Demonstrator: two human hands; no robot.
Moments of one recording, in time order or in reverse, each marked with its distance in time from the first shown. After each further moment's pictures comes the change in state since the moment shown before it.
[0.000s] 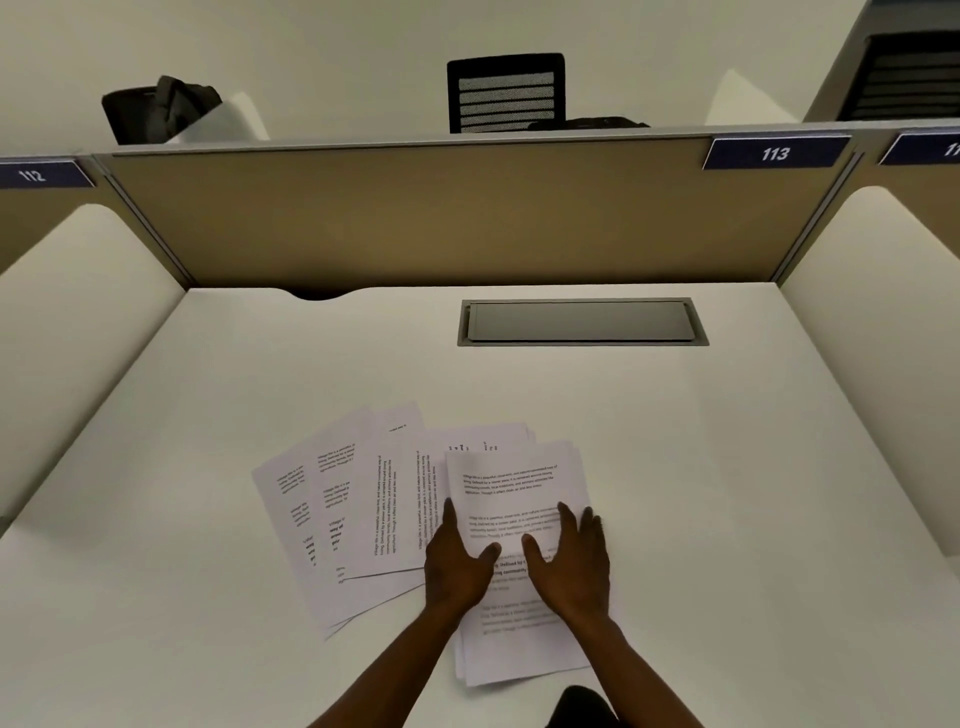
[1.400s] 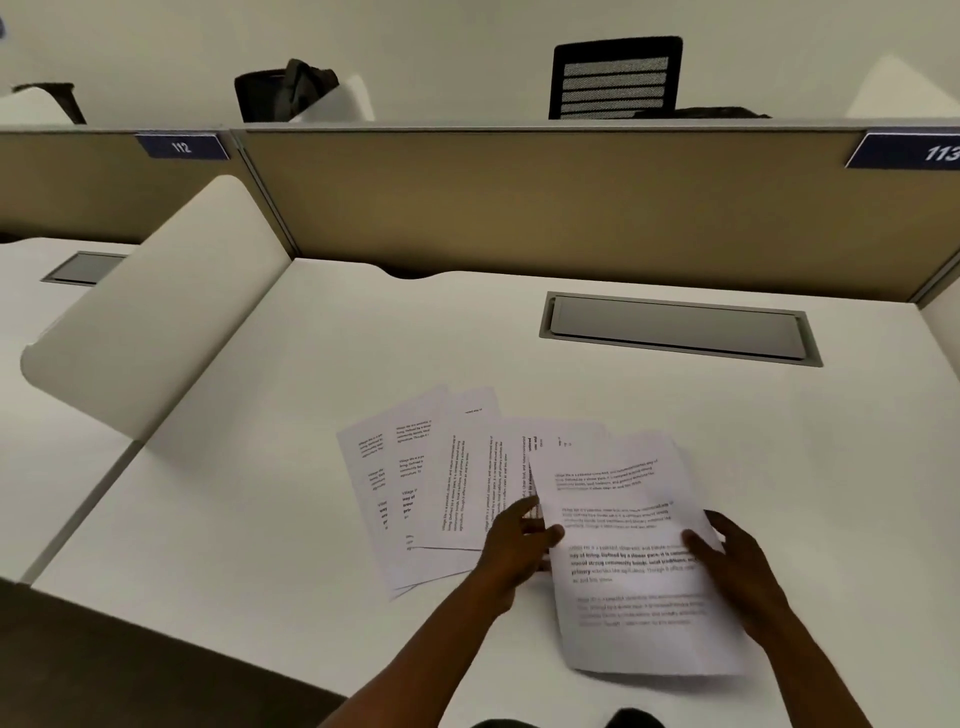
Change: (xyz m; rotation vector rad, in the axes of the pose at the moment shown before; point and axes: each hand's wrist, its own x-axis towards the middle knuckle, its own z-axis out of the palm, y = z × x) left_hand -0.003 0.020 -0.028 -0.508 -0.193 -0.253; right_hand 0.042 0.052 -0.091 0.571 -0.209 0.085
